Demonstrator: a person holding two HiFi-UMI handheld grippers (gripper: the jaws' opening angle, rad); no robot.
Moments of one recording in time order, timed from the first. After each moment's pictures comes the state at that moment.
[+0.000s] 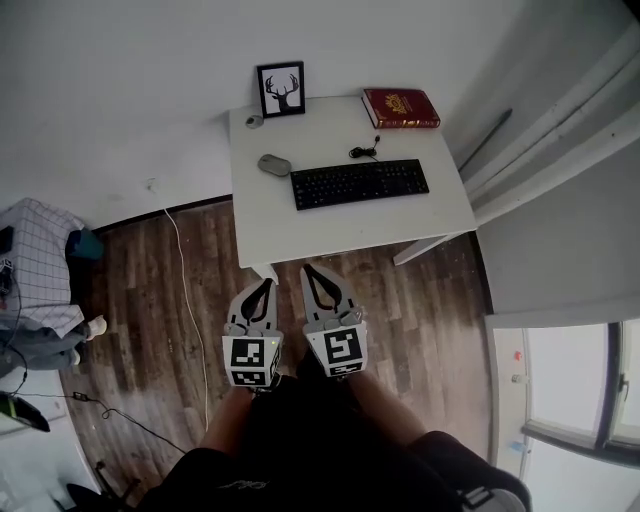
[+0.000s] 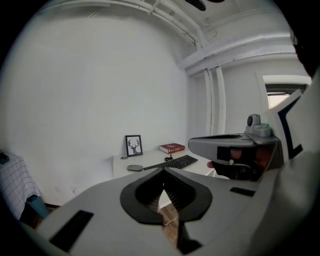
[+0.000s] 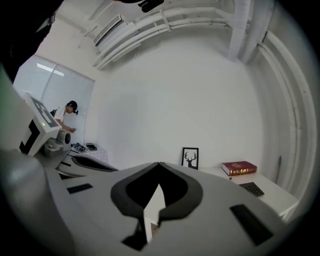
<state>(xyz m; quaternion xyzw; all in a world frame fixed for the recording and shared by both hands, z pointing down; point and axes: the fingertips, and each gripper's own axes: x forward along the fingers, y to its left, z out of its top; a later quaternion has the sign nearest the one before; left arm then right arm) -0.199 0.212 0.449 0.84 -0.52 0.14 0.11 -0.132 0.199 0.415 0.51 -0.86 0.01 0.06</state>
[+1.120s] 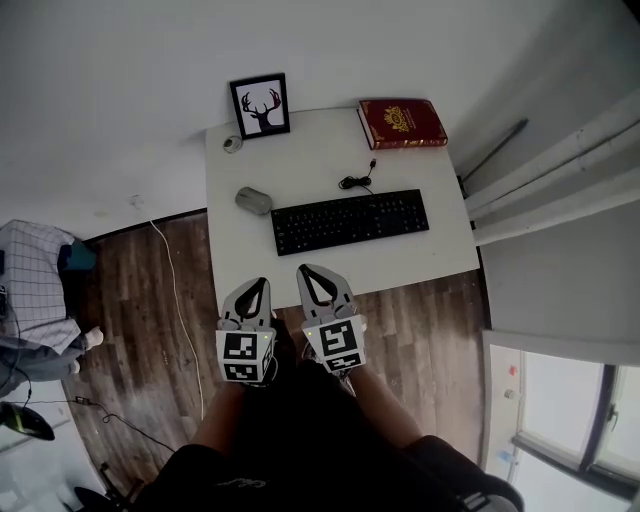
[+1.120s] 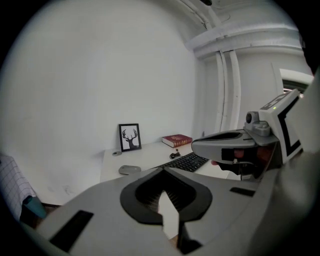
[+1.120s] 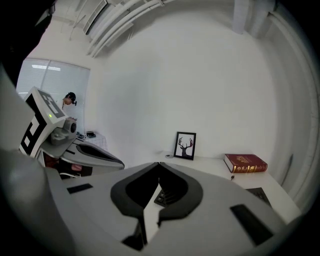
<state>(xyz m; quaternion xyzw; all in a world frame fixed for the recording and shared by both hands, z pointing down) -0.153 0.058 0.495 0.82 -0.51 0.20 0.15 -0.080 0.043 0.471 0.47 -0.87 0.06 0.14</state>
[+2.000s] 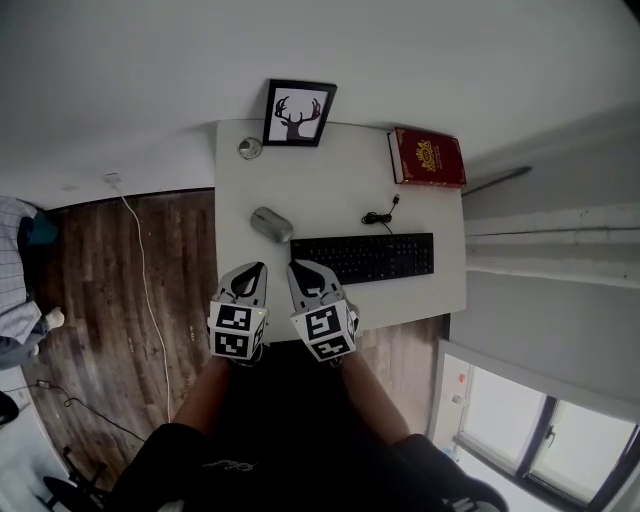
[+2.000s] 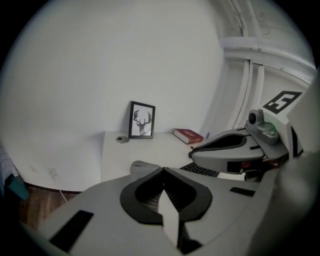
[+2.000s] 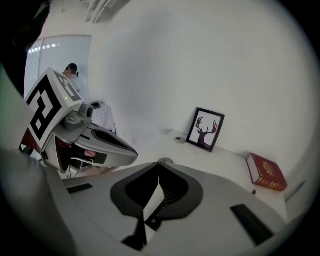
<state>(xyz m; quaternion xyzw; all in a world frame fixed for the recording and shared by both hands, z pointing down) -0.222 -0.077 0.554 0.81 -0.47 0.19 0.28 -0.166 -0.078 0.534 0.38 -0.85 0.10 0.34</state>
